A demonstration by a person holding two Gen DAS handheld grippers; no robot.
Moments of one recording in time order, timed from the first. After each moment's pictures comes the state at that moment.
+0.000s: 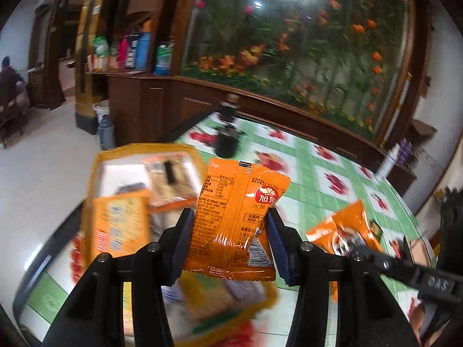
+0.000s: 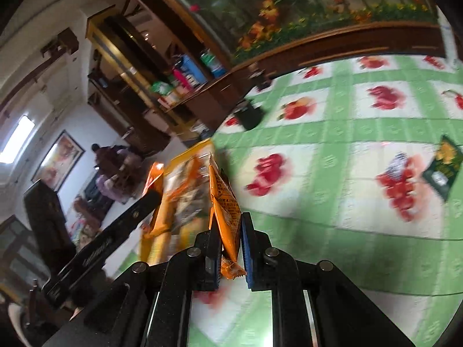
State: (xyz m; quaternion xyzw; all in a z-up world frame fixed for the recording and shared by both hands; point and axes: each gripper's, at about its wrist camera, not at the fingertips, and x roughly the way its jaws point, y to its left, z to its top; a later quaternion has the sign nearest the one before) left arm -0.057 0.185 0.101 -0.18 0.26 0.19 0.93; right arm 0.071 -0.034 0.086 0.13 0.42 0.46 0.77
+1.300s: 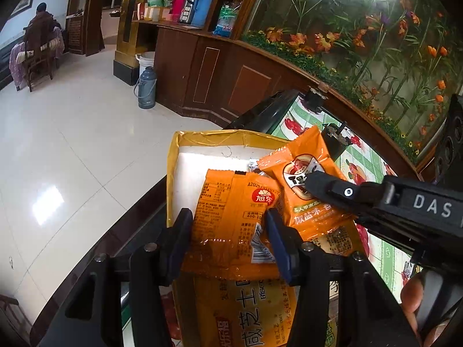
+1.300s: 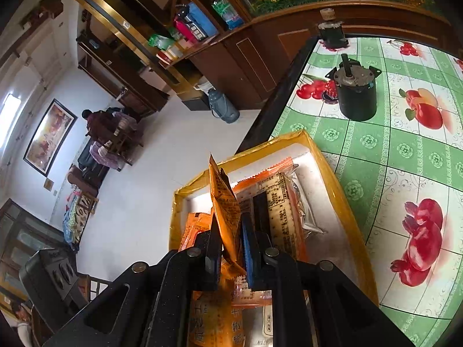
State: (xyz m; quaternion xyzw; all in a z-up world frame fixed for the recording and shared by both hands) left arm -0.034 0.343 0.044 -0.28 0.33 0.26 0.87; right arm 0.121 0.239 0.066 0.05 0.50 0.46 0.73
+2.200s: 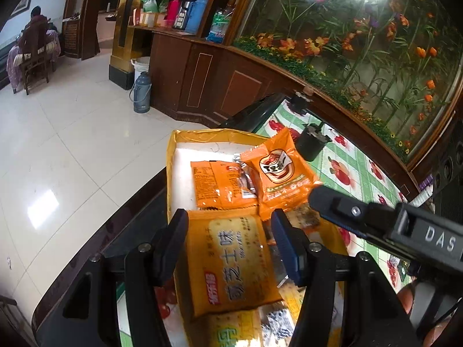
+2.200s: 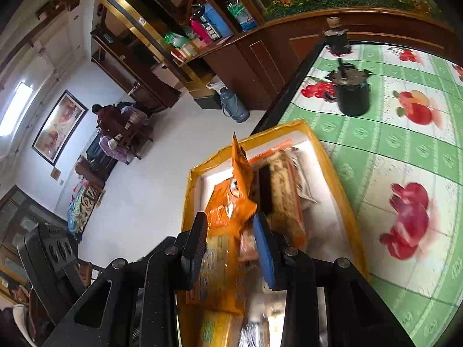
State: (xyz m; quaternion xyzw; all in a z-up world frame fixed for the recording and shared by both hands) left arm -0.062 0.305 0.067 -0.27 0.31 0.24 0.88; right arm 0.092 0.195 0.082 0.05 0.48 0.49 0.73
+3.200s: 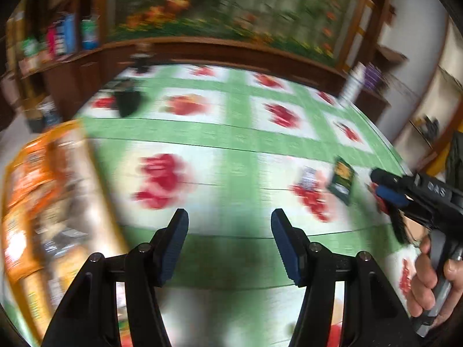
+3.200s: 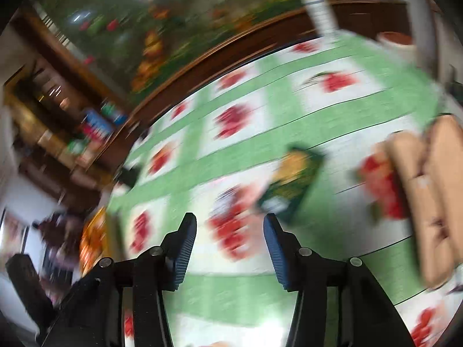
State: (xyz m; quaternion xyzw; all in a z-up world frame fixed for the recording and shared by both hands) left arm 0.073 0.060 0.064 -0.10 0.41 0.03 0.90; right arm 0.172 -0.190 0.063 0.21 0.45 0.21 0.85
